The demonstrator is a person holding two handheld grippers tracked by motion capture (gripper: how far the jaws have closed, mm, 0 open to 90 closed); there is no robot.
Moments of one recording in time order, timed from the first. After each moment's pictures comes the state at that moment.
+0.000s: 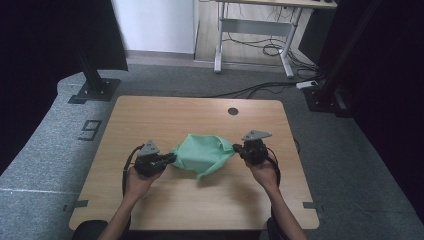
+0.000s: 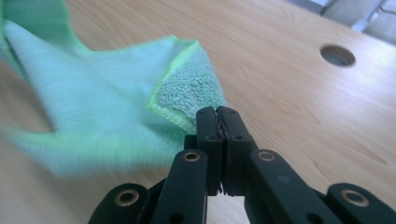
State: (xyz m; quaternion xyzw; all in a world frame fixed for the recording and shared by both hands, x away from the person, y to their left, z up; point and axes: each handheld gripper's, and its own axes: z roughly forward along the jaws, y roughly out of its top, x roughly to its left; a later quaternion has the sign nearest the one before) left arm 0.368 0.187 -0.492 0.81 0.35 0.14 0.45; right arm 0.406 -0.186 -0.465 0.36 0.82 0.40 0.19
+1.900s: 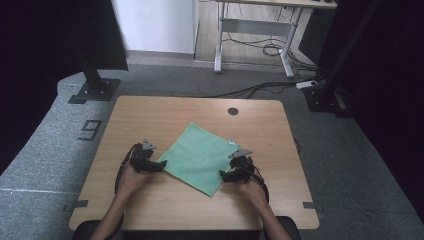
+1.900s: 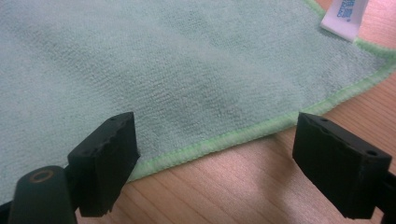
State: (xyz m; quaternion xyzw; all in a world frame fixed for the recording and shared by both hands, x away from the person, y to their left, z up) left arm 0.407 0.212 -0.536 0.83 0.44 0.18 0.31; right arm 0.392 -0.154 -0.544 0.40 0.84 0.32 0.18
